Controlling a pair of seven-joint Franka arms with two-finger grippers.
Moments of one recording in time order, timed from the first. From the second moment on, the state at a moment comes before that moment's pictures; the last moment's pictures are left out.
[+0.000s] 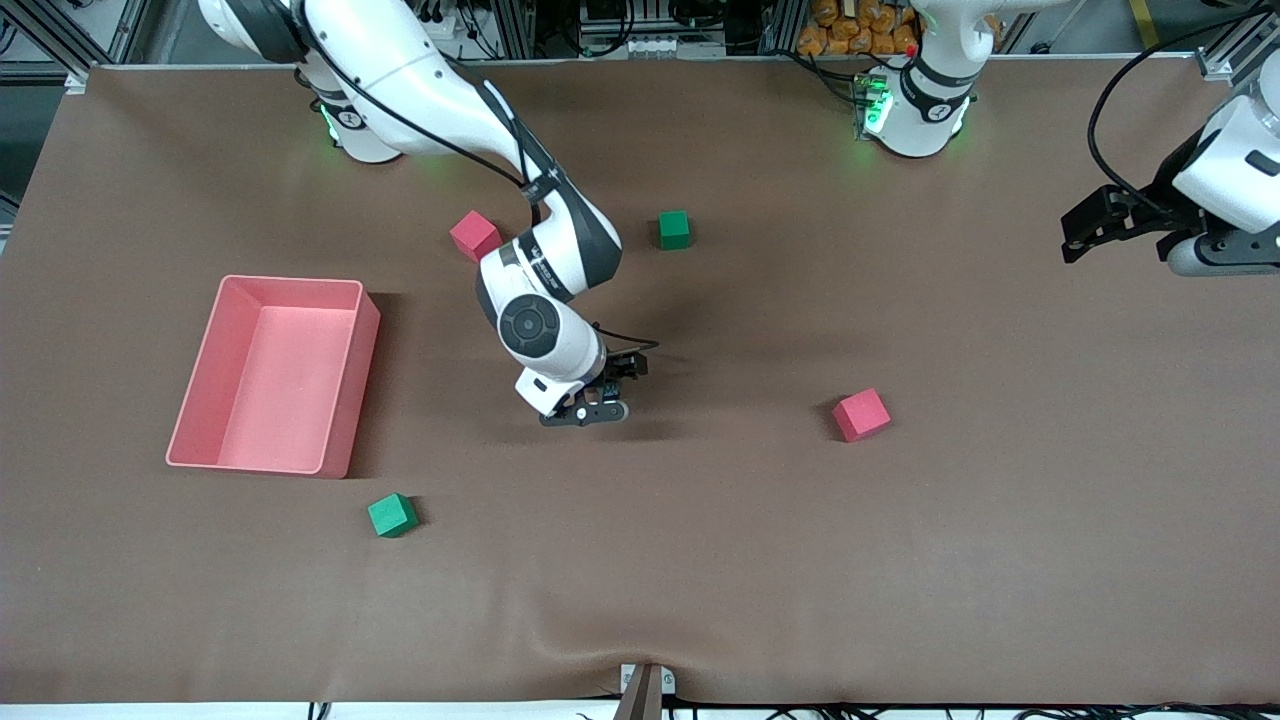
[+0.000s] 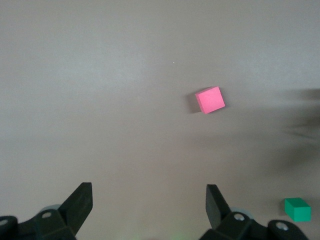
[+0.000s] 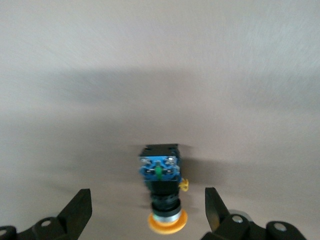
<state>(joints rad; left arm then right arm) 0.04 -0.01 -0.17 -1.55 0.03 1.53 -0.12 0.70 0.72 -0.07 -1.51 0.35 2.23 0.38</state>
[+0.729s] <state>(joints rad) 0.01 0.03 -0.19 -1.55 0.03 1.55 -0.16 0.54 0.34 -0.08 -1.49 0.08 1.95 0.28</state>
